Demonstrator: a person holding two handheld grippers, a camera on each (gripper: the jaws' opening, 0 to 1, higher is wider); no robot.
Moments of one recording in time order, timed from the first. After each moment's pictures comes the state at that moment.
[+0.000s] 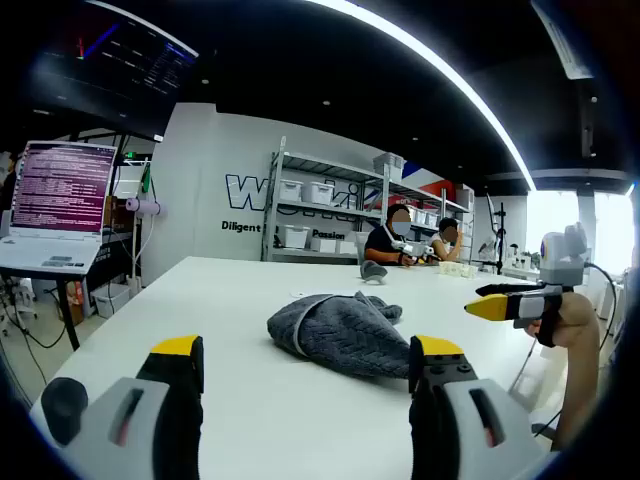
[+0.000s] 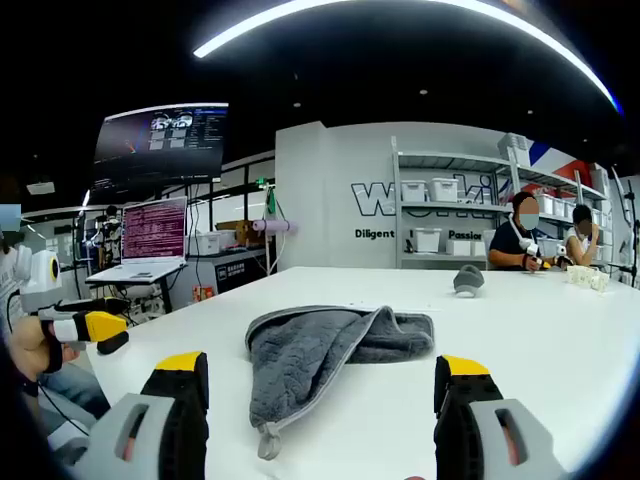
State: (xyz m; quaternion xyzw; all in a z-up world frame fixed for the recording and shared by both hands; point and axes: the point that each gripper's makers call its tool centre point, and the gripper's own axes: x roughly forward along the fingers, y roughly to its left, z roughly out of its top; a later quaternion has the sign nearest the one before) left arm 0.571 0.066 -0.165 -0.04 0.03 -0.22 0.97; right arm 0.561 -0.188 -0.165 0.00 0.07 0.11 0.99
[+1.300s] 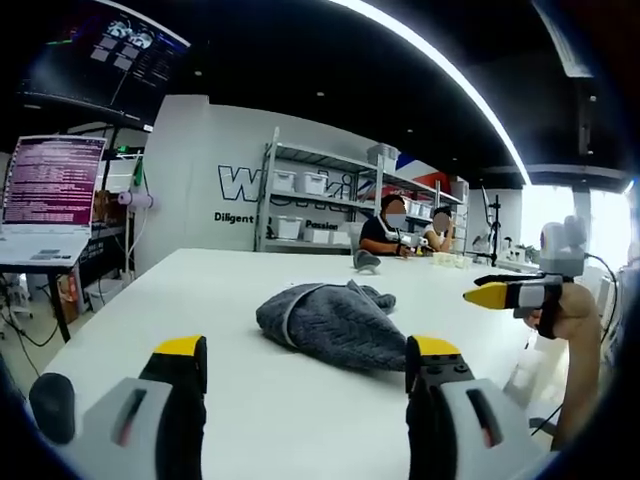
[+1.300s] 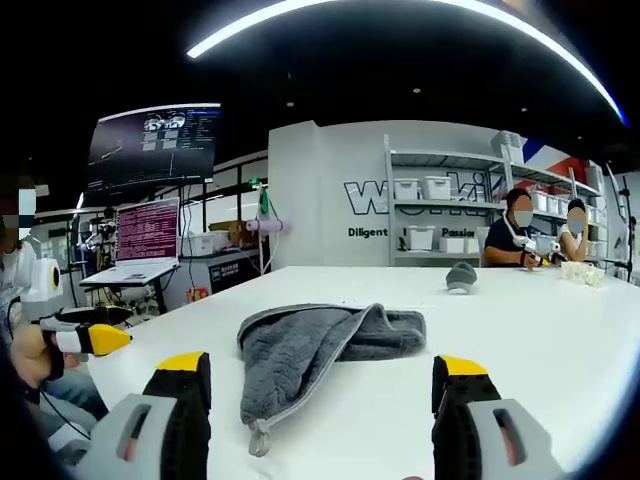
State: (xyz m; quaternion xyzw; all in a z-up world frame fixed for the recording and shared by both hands) left arm 0.576 0.046 -0.180 -0.03 0.05 -0.24 0.97; right arm 0.559 -0.200 -0.167 0.01 0.07 0.10 0.99
